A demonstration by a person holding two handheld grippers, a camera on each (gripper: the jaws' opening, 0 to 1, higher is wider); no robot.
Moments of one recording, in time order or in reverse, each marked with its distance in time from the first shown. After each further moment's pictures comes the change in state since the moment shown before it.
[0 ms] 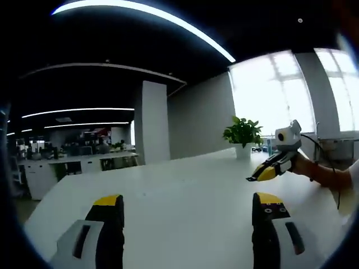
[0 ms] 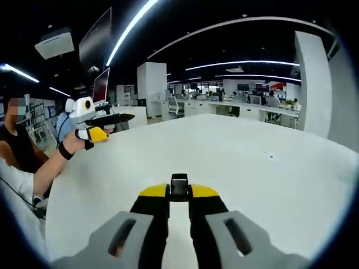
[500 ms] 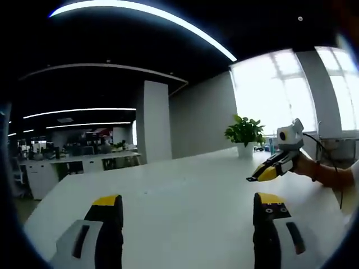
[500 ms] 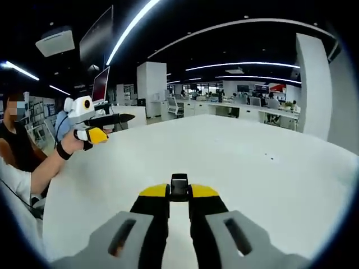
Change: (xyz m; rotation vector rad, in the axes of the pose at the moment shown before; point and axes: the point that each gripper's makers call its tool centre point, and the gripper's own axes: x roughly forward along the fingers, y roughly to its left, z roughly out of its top) left arm 0.002 0.001 -0.002 -0.007 0.004 0.016; right arm 0.009 -0.001 0.002 -0.002 -0.009 -0.004
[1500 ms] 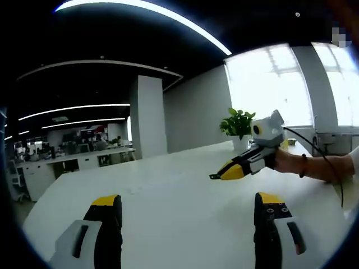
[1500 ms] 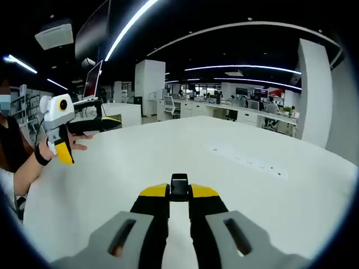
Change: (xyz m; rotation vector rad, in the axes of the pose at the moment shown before) left arm 0.005 -0.008 -0.012 0.019 0.045 -0.034; right arm 0.074 -0.012 0.015 -0.056 0.020 -0.047
